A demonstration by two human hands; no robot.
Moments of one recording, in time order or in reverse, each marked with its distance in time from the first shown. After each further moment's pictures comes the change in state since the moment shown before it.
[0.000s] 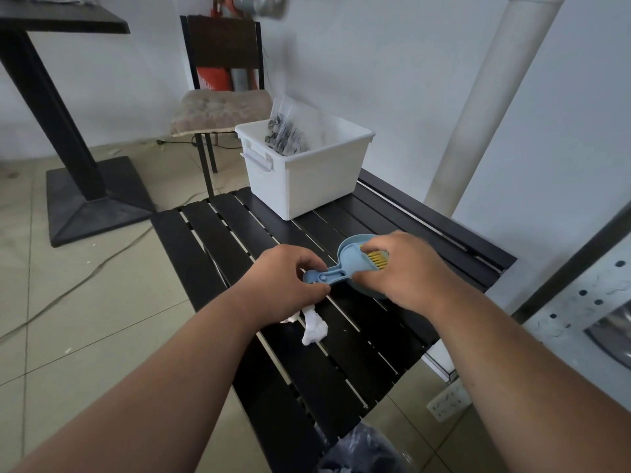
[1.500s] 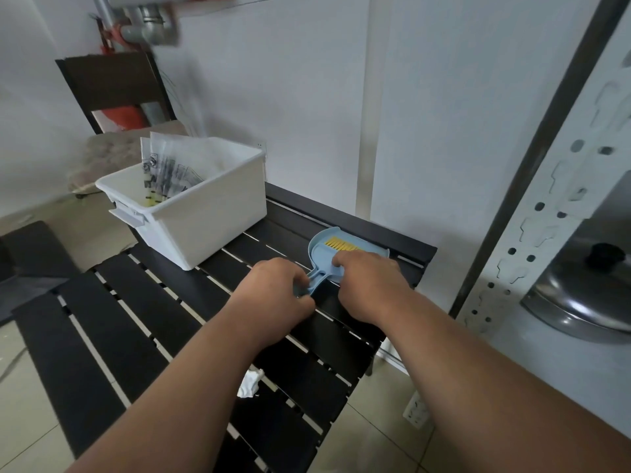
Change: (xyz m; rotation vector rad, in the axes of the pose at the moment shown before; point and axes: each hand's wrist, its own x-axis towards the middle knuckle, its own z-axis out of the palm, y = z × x) left_hand 0.089 0.097 0.080 0.402 -0.082 0.112; right_hand 0.027 0.094 -0.019 -0.177 -0.025 0.209
